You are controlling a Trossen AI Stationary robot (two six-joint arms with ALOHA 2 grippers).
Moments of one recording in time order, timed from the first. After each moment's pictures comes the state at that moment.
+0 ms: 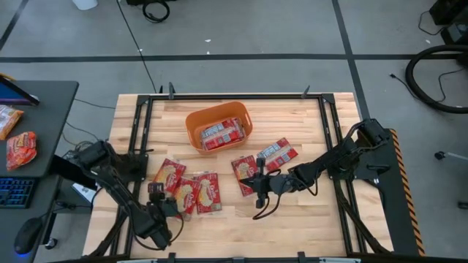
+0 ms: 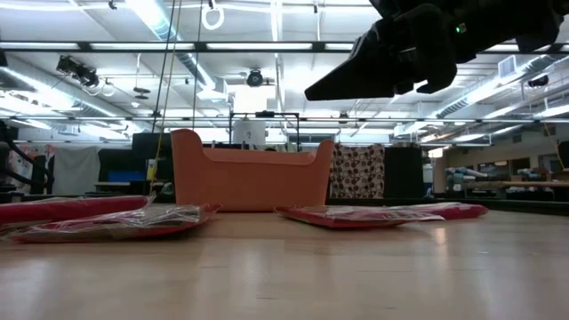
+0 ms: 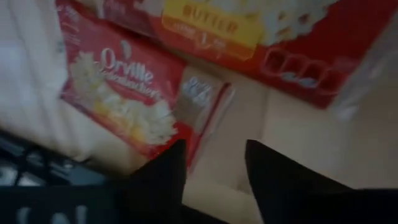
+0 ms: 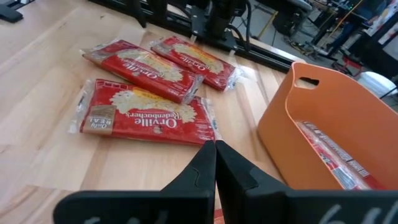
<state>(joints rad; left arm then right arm) -0.95 1.77 1.08 -1.25 -0.24 -0.99 0.40 1.68 0.75 0.52 0.55 -0.17</state>
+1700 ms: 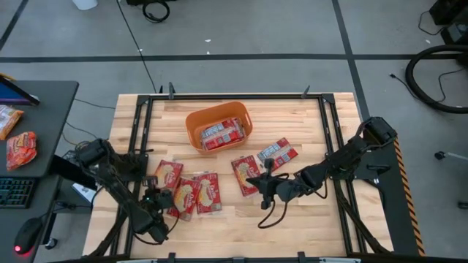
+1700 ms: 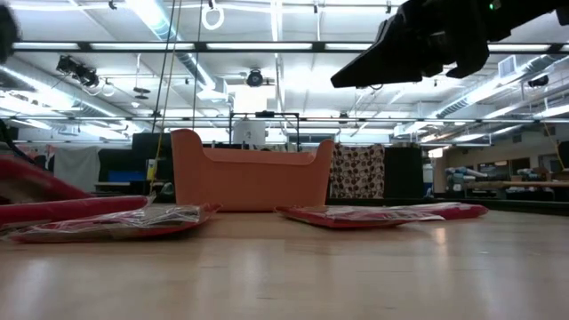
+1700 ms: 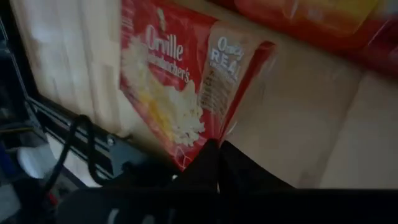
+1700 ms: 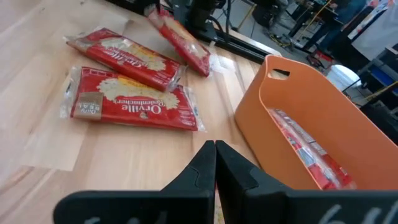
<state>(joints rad) -0.95 1.73 1.04 -1.37 -0.28 -1.09 0.49 1.60 0.75 0.36 0.72 -0.13</state>
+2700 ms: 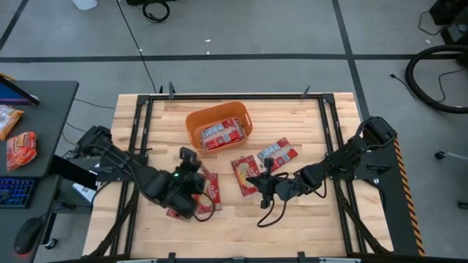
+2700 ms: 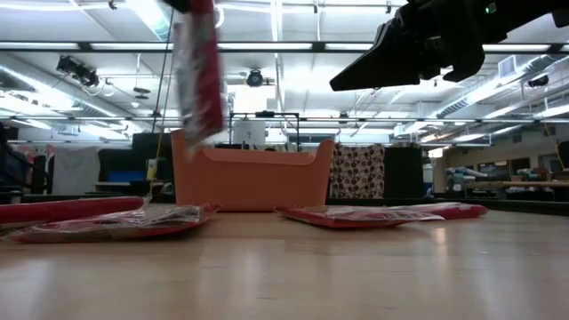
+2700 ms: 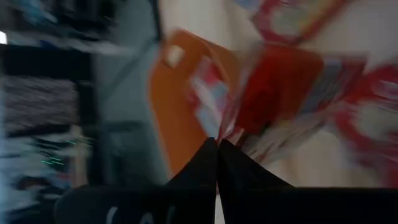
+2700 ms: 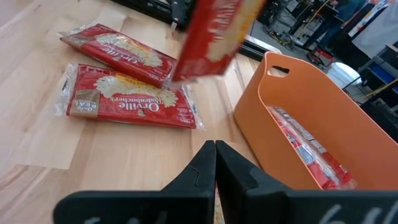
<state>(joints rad) -0.57 1.61 1.50 -1.32 -0.97 -0.12 0.48 1.60 0.75 0.36 0.71 -0.13</state>
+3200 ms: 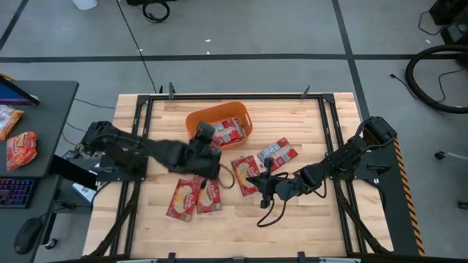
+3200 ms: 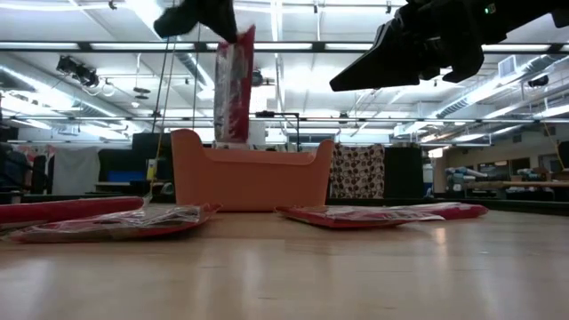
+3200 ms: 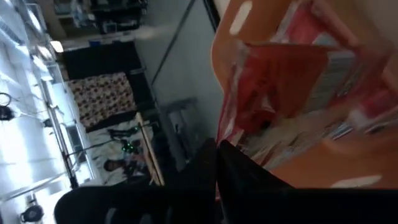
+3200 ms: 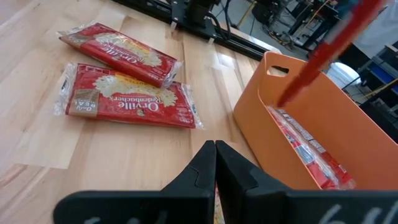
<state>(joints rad) -0.26 1.61 1.50 -1.10 -1.09 0.50 0.47 1.60 0.75 0.36 0.71 -0.13</state>
